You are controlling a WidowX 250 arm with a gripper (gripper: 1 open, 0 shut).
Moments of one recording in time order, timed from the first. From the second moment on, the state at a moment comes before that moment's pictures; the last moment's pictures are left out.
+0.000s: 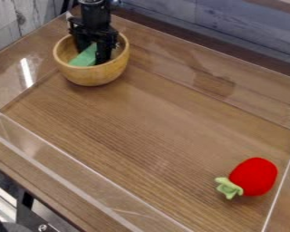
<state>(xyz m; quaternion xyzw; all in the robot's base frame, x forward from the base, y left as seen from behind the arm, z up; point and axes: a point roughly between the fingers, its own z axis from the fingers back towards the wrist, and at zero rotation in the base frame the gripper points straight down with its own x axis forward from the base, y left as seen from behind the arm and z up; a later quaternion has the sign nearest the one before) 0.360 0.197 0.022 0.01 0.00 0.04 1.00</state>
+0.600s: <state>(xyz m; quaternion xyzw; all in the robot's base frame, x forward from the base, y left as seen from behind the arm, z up) 0.359 0.191 0.030 -0.01 -0.01 0.05 1.00</state>
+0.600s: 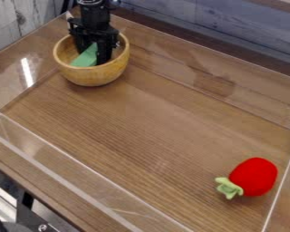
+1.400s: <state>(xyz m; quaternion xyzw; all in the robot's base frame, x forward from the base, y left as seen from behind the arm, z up) 0.357 0.183 0.058 -0.03 -0.03 0.06 1.00</state>
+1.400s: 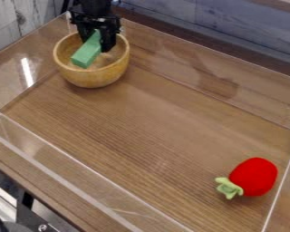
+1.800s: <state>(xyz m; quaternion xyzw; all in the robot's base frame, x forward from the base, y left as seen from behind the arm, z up) 0.355 0.177 0.076 -0.05 -0.04 0.06 1.00</state>
